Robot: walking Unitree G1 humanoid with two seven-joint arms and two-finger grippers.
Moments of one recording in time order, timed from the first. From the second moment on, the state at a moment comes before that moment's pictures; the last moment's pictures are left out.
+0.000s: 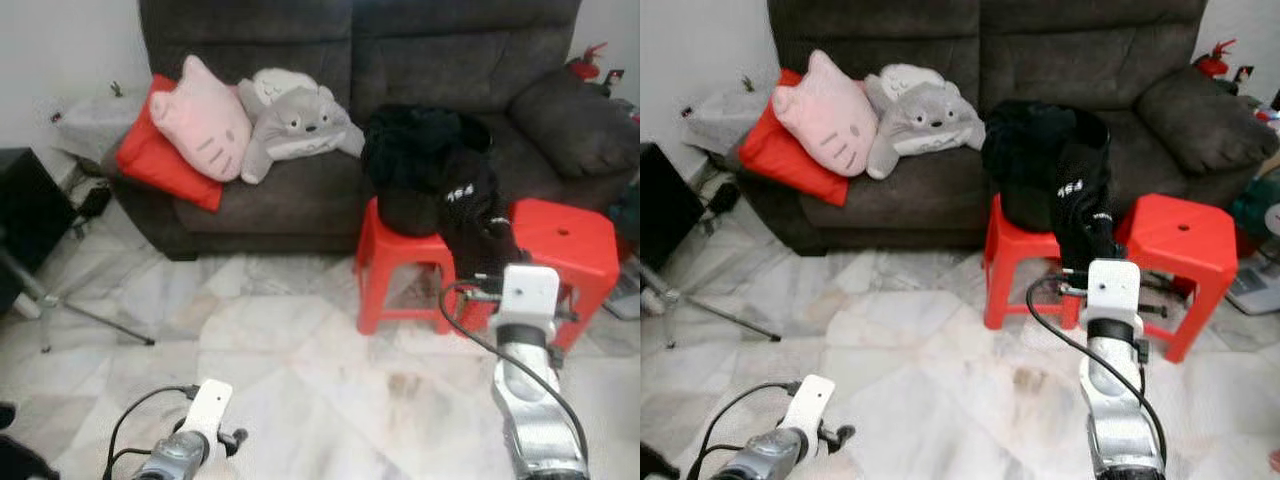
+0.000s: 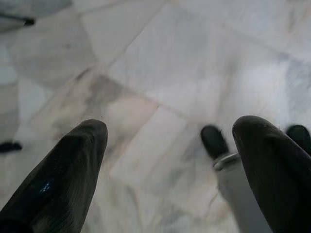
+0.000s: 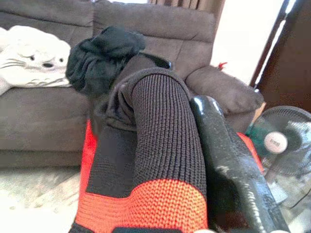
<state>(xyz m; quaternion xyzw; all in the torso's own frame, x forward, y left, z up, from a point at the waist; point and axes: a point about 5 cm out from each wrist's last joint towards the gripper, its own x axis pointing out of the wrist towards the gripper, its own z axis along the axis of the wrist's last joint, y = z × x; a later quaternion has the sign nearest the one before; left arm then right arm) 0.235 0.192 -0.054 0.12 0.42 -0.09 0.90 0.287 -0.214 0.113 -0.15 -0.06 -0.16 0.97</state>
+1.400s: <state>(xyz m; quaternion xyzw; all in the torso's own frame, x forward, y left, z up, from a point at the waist) 0.233 0.187 -0.057 0.11 0.42 -0.08 0.89 0.280 -0.226 -0.005 -0.04 0.27 -0.16 0.95</state>
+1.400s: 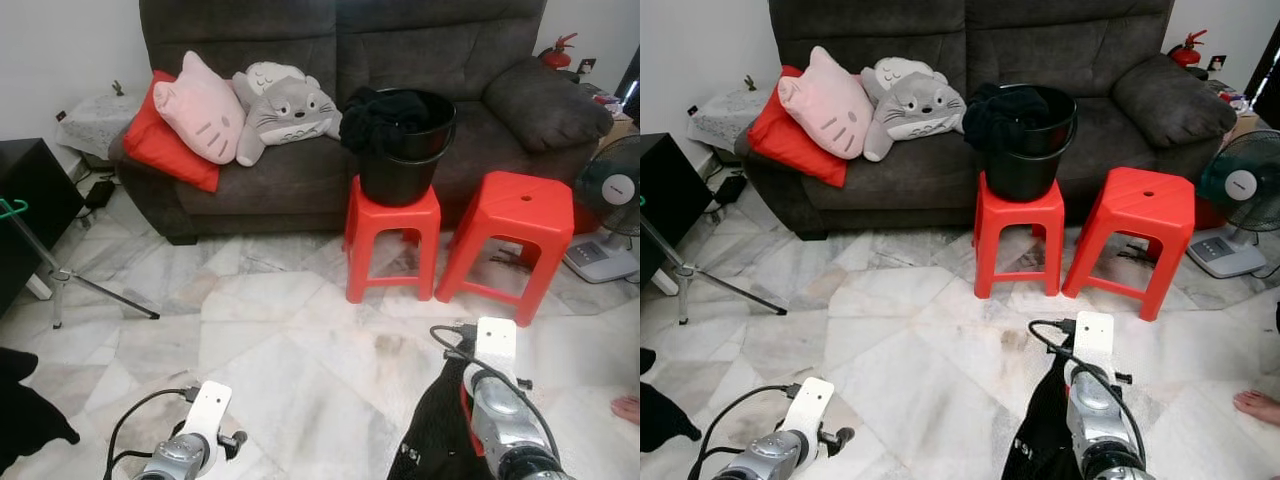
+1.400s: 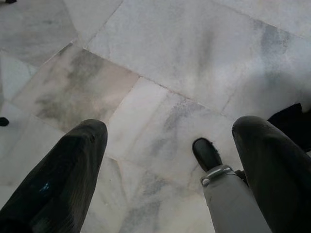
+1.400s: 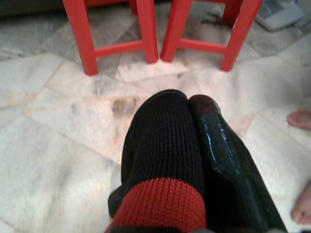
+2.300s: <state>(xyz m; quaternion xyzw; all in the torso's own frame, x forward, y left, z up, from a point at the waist) 0.242 0.185 -0.051 0.10 0.41 -0.07 0.90 0.287 -0.243 0.005 -0.03 0.24 -0.21 0.95</state>
